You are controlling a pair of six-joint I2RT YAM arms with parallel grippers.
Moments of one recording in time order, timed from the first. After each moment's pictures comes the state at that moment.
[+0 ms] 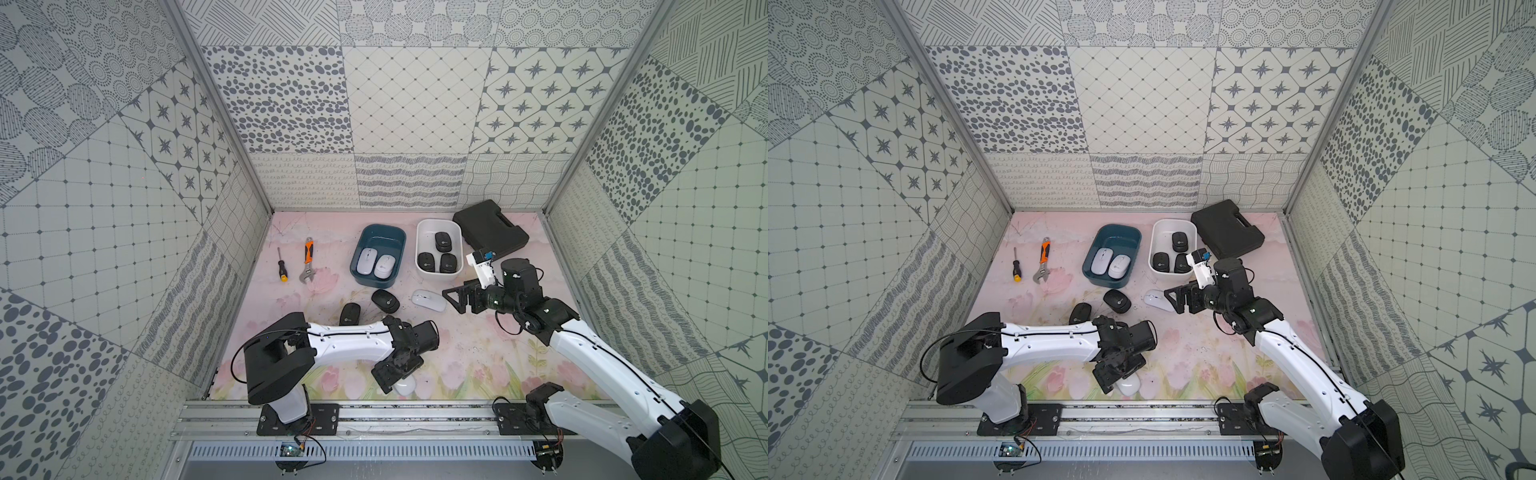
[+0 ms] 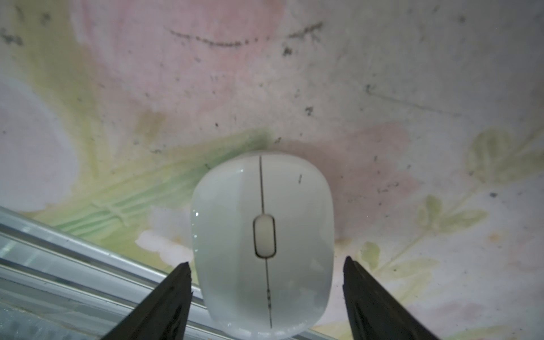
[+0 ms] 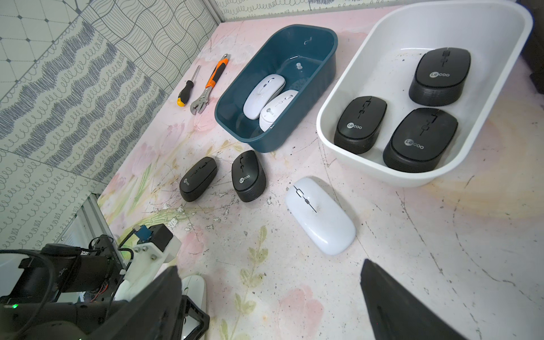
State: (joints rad) left arm -1.19 1.65 0.98 -0.85 0.06 -1.81; right arm 0.45 1.02 0.77 -0.35 -0.37 0.24
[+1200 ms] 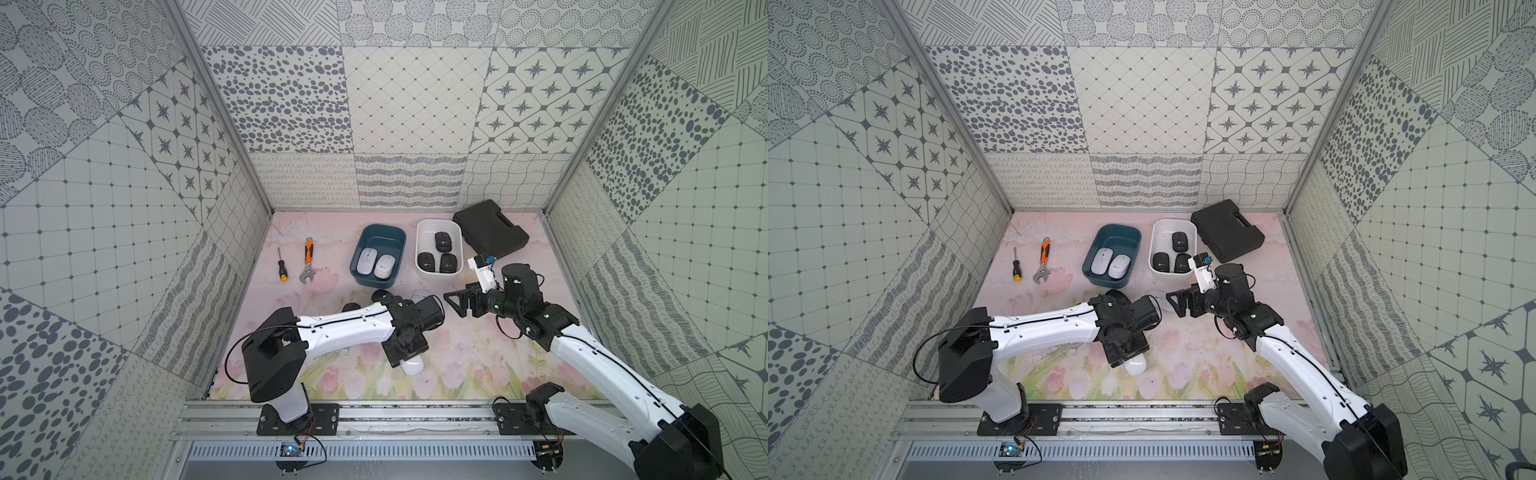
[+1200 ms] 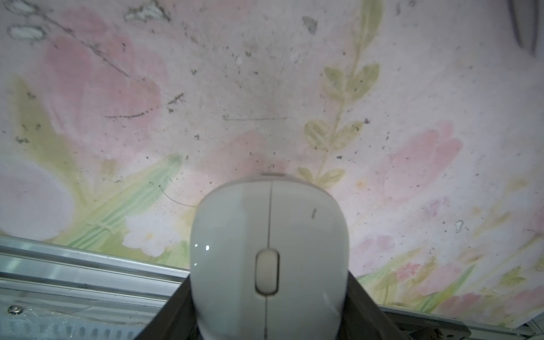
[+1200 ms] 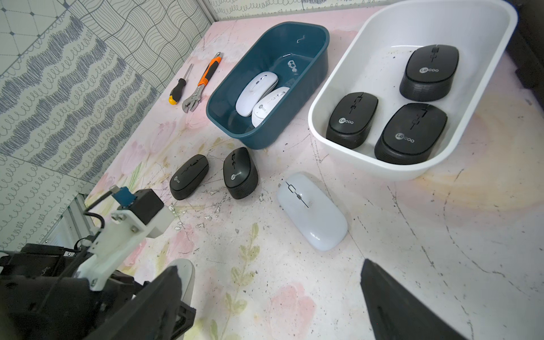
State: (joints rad) left arm -1.09 1.64 1.19 -0.98 0.04 -1.50; right arm 0.45 0.99 0.72 -0.31 -0.34 0.23
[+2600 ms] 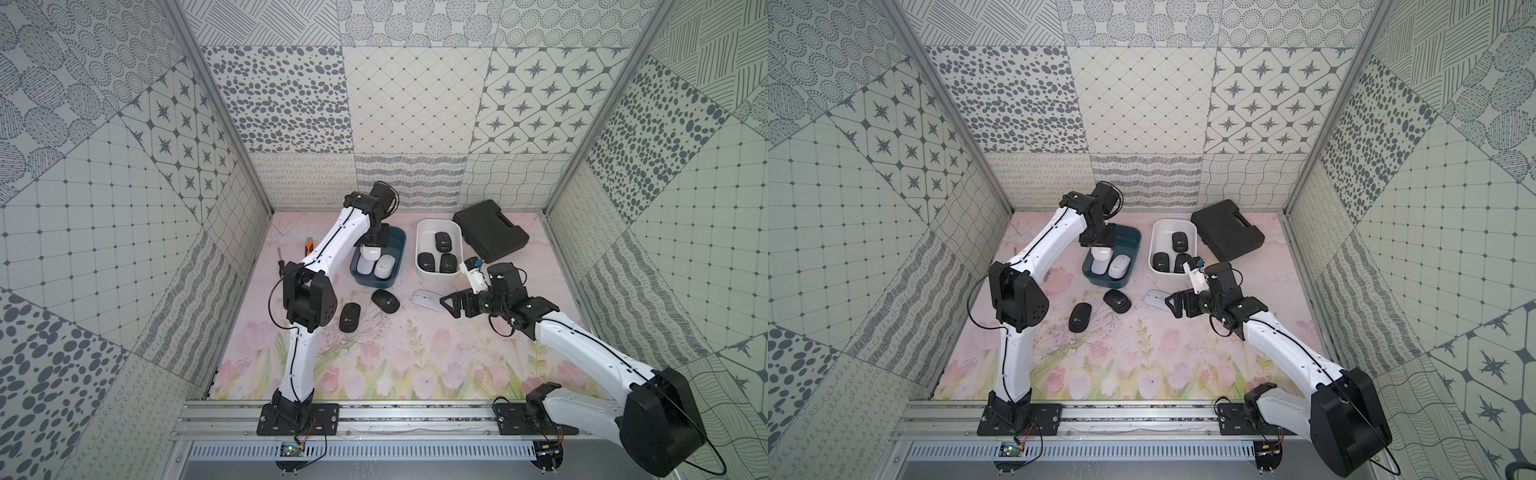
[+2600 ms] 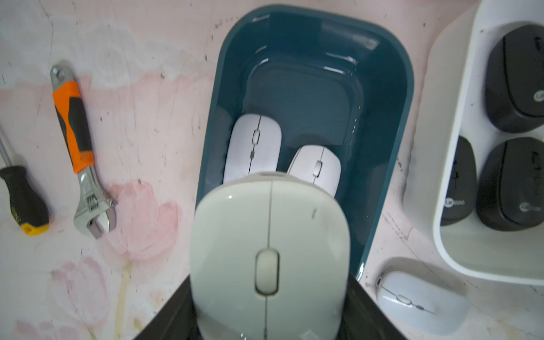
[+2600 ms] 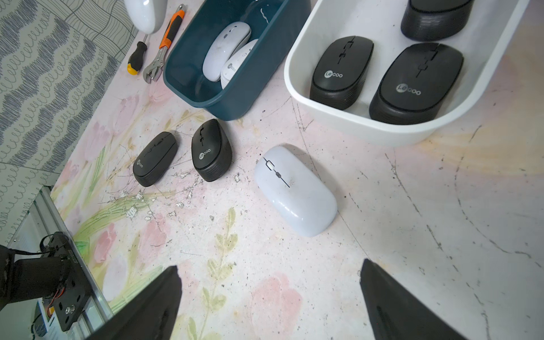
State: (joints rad) left arm -0.46 2.22 2.29 -1.31 -0.18 -0.36; right arm 0.45 1.17 0.71 -0.28 -0.33 0.23
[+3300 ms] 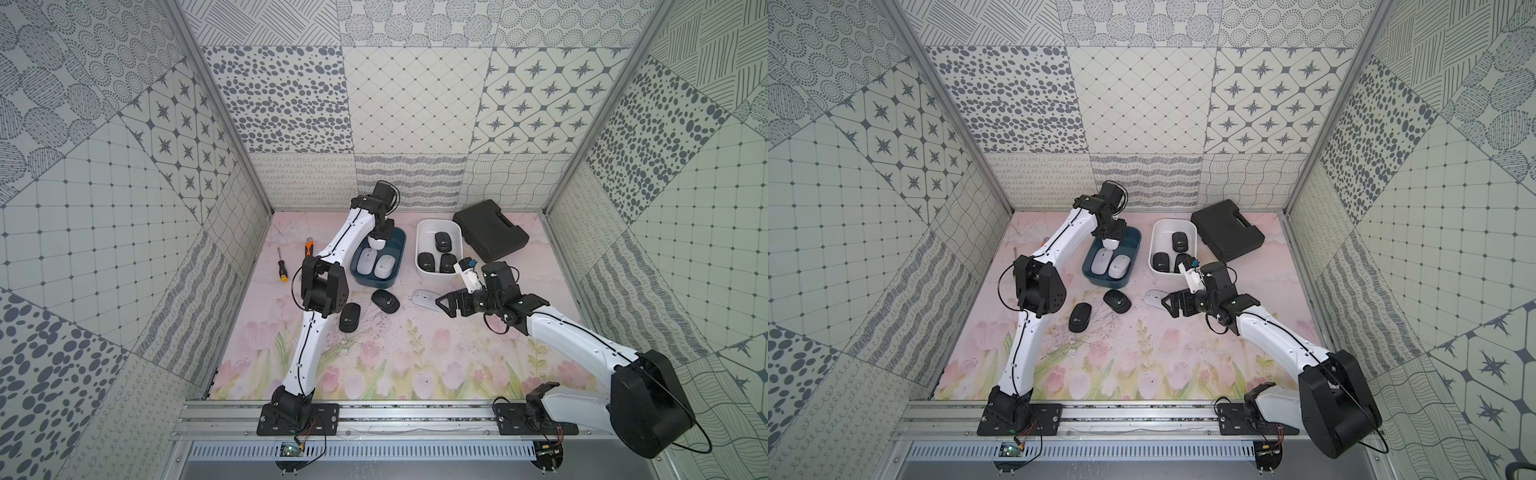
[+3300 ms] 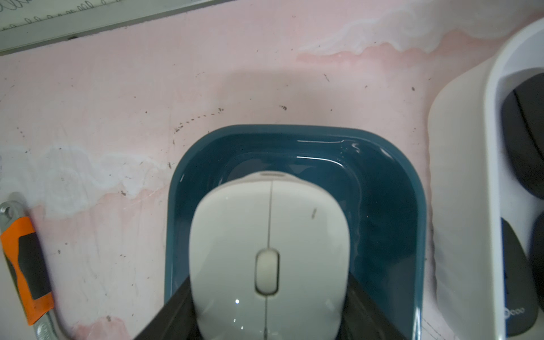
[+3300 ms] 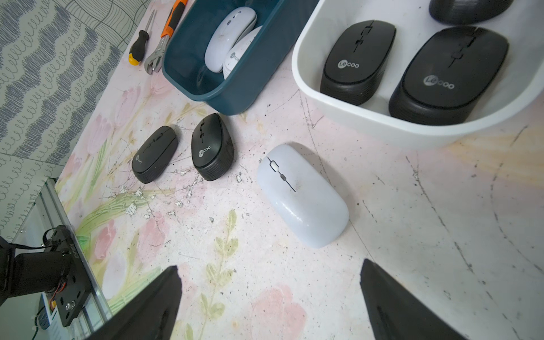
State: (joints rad) left arm -0.42 2.46 2.45 -1.11 -0.13 -0.18; right arm 0.45 1.25 0.71 -0.22 -0.37 0.22
